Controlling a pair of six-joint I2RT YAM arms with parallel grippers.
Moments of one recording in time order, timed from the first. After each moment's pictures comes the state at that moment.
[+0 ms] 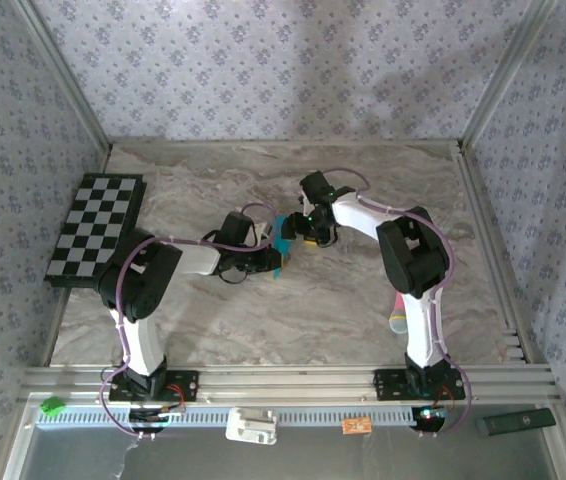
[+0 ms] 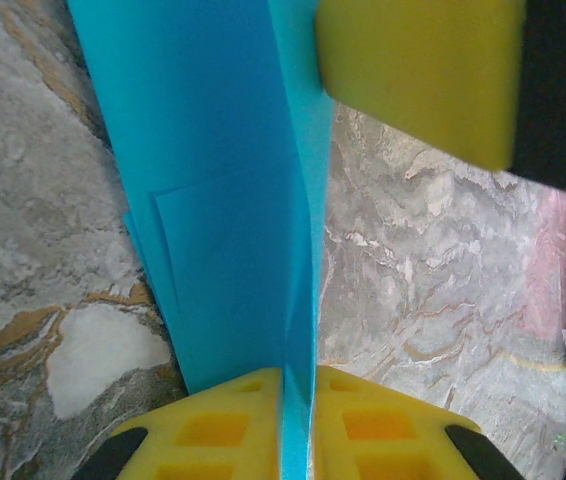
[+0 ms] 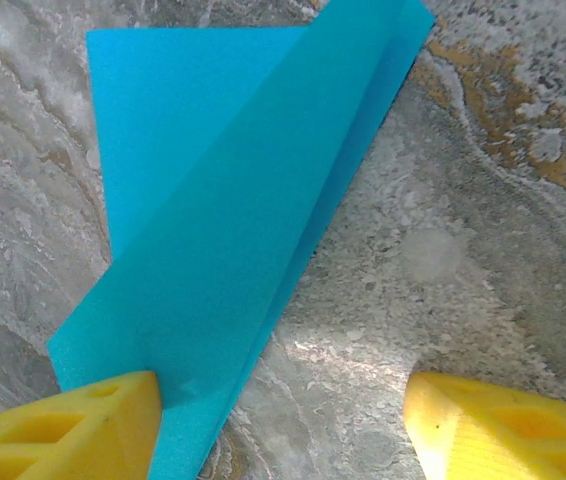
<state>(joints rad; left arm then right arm) -0.56 1.85 0.86 0.15 0.54 -0.63 0.51 2.09 1.49 -0.58 -0.30 0.51</state>
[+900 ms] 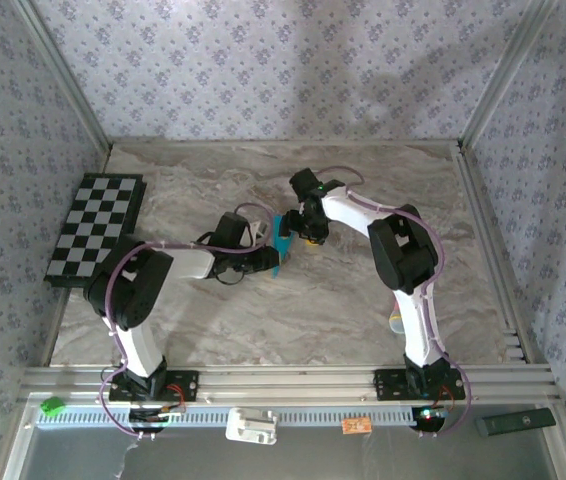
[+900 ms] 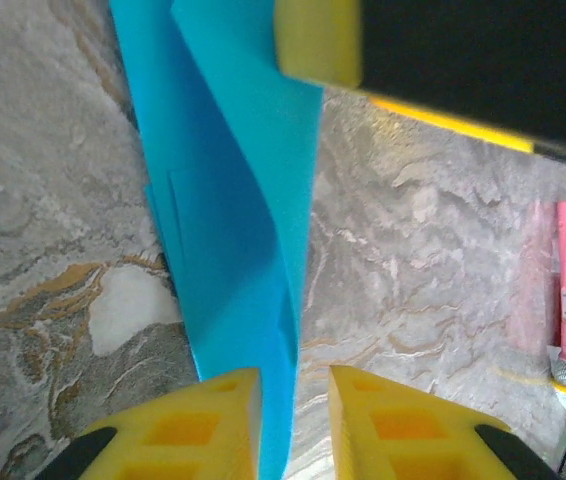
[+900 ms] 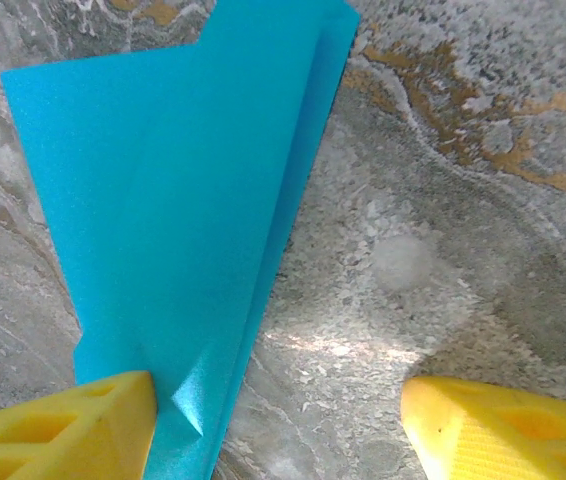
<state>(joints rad) -0.56 1.77 0.81 0.16 0.50 -0.69 0.54 2.18 1.64 -0.74 -0.19 0.65</state>
